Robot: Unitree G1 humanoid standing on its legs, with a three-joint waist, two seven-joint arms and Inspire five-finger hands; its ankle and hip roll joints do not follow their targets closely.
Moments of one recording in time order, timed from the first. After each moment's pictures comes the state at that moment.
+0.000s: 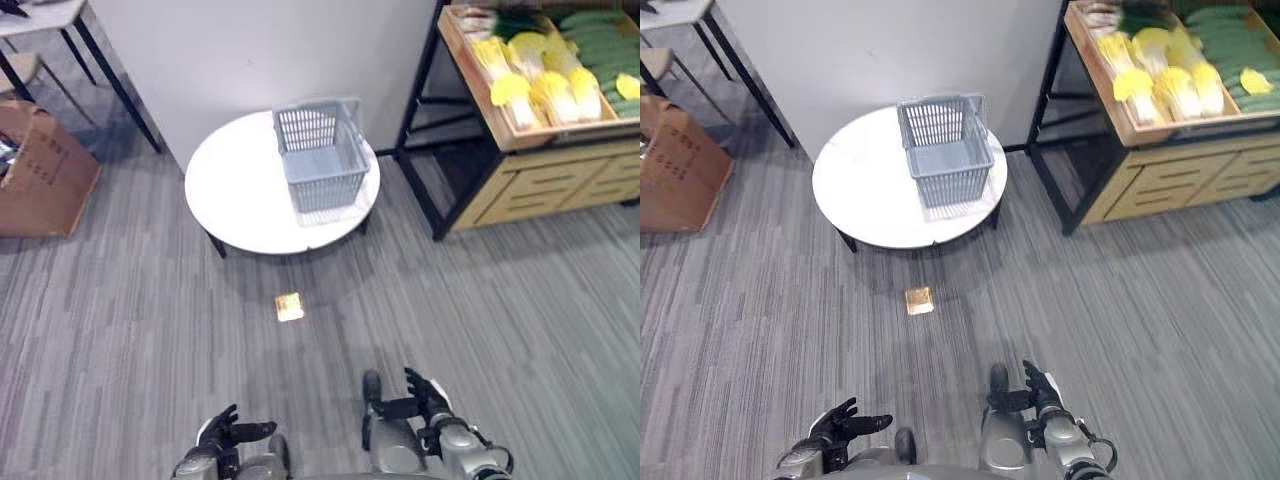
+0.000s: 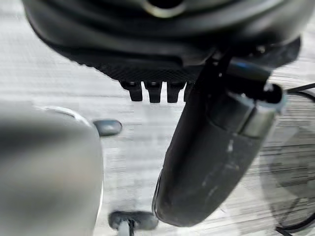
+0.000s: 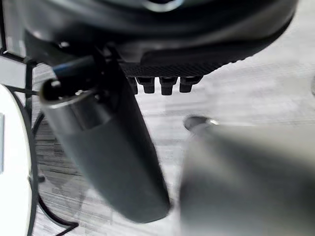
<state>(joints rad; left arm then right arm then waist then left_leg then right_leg) -0.04 0.16 -0.07 1.25 -0.32 -0.12 -0.03 -0.08 -0.22 0.22 1.05 0.14 -0.13 -0.06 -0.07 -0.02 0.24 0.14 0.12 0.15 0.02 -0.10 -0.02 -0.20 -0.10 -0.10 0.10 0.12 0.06</state>
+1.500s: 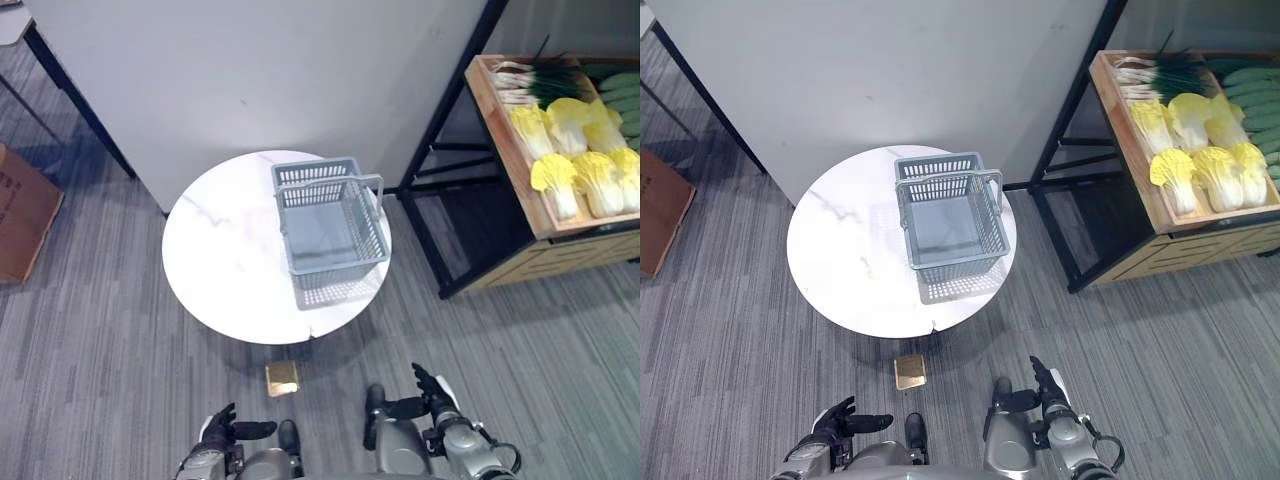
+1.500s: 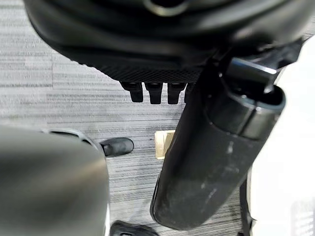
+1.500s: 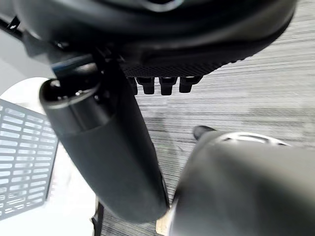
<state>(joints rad) -0.08 0.17 -0.09 1.25 -0.29 -0.10 0.06 -0.07 -0.21 0.24 1.07 0.07 -0.16 -0.12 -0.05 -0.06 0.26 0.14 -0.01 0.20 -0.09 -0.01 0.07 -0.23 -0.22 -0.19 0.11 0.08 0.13</state>
